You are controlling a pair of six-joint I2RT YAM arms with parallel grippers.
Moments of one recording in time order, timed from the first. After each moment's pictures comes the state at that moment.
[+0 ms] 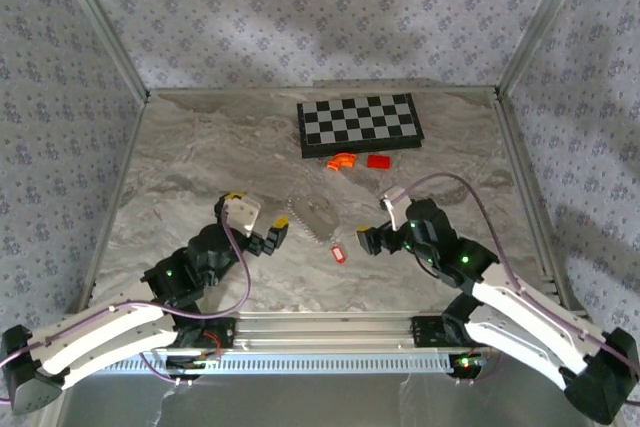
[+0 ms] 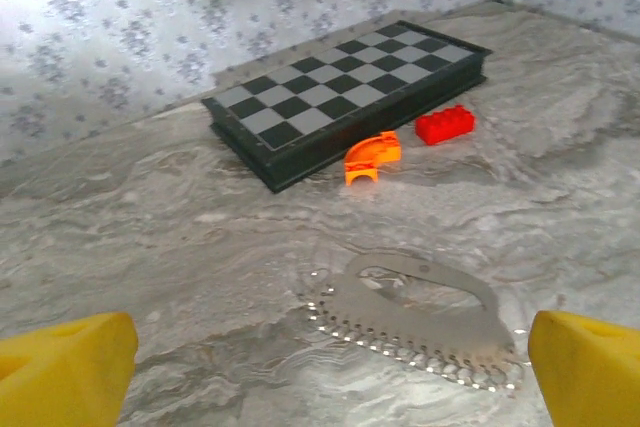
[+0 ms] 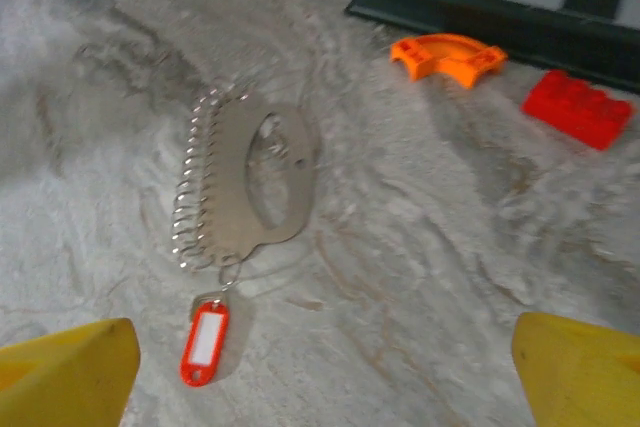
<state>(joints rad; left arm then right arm) -0.99 0.61 0.45 -0.13 -0.52 -0.08 0.72 0.72 0.51 -0.34 0.07 0.12</state>
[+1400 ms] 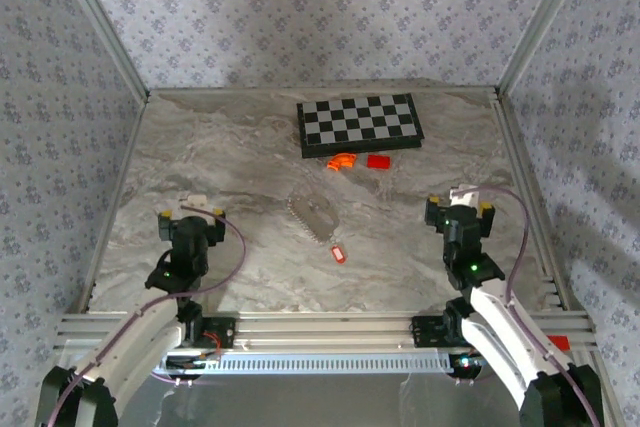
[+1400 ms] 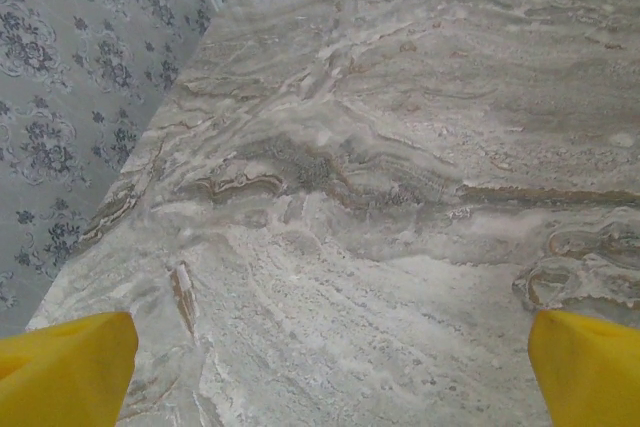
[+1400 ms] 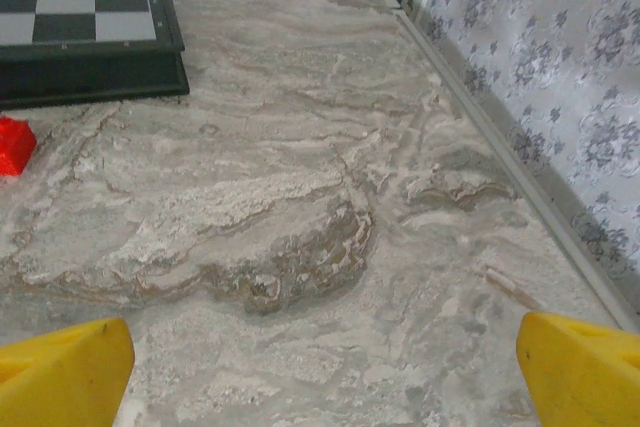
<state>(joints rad) -0.36 0.62 0.17 -0.02 -0.59 0.00 0.24 0.67 0.23 0.00 0.51 0.05</state>
